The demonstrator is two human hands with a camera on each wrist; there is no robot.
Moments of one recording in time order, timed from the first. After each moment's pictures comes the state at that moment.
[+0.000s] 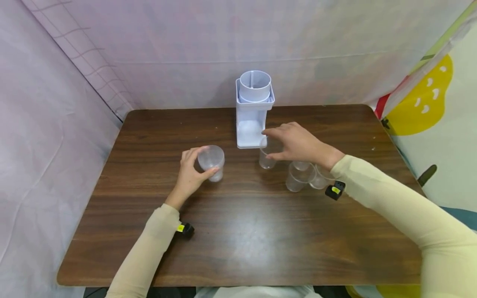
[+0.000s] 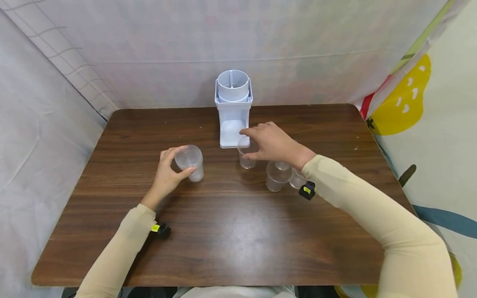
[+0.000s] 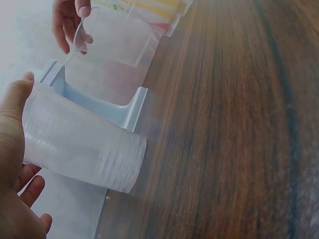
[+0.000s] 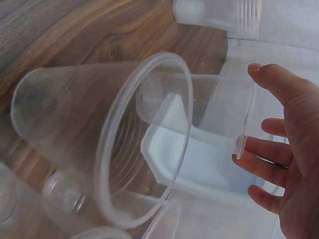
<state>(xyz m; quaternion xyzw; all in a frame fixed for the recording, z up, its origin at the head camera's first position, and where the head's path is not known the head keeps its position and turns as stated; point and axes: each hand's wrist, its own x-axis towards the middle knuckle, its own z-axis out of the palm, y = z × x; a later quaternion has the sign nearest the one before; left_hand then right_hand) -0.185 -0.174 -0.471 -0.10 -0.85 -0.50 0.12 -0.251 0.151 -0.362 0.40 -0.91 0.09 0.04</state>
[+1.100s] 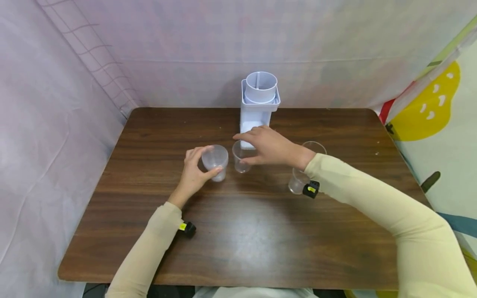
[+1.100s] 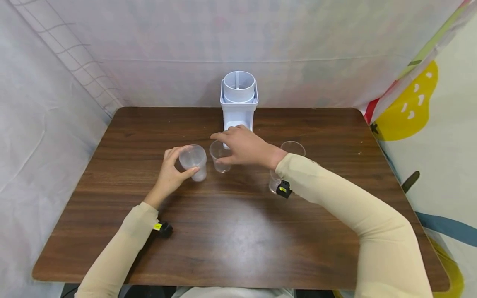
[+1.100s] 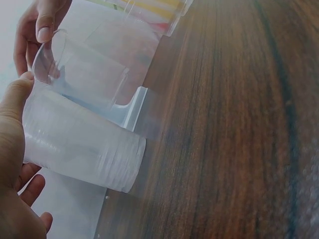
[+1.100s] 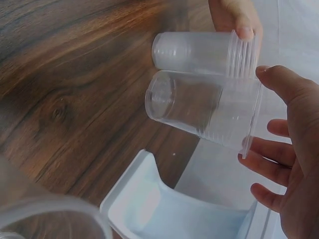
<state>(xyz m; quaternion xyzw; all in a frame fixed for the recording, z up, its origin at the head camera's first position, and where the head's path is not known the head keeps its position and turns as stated) -0.186 -0.176 -0.471 -0.11 -0.85 -0.50 0.12 -0.248 0.078 -0.360 0.47 -0.88 0.09 0.02</state>
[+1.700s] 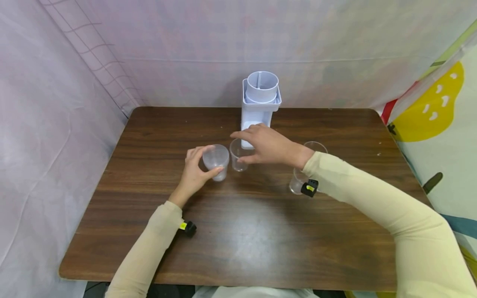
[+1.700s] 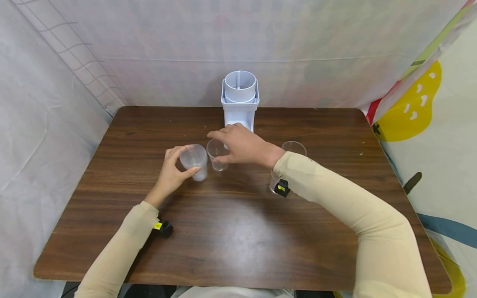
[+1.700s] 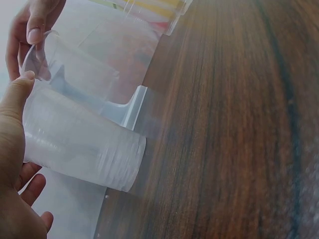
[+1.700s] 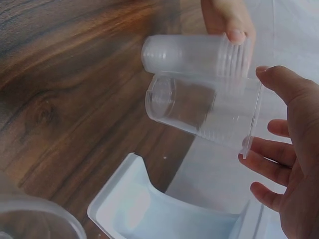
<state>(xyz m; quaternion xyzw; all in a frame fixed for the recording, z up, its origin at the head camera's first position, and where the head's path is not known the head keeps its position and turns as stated) -0.187 -0.176 -0.472 -0.11 -0.85 -0.49 0.12 -0.248 0.069 -0.352 0.47 -0.88 0.08 0.03</state>
